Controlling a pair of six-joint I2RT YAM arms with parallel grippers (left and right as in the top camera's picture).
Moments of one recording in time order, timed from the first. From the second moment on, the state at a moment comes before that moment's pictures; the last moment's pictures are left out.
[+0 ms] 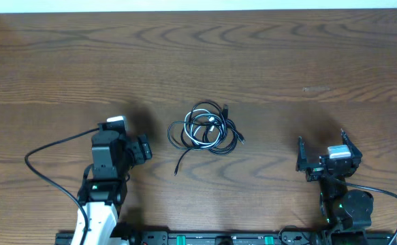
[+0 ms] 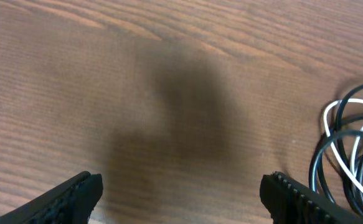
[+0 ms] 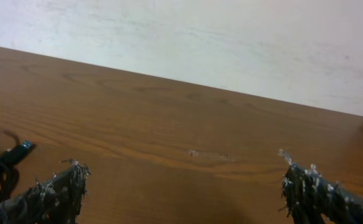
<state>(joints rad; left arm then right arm) 0.01 0.92 0.37 -0.22 0.02 -0.20 0.08 0.01 0.01 -0.07 0.00 -0.14</state>
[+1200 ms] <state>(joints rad) 0.01 1.39 0.74 -0.59 0.01 -0.11 0.08 0.01 0.01 -0.07 0.00 -0.14</state>
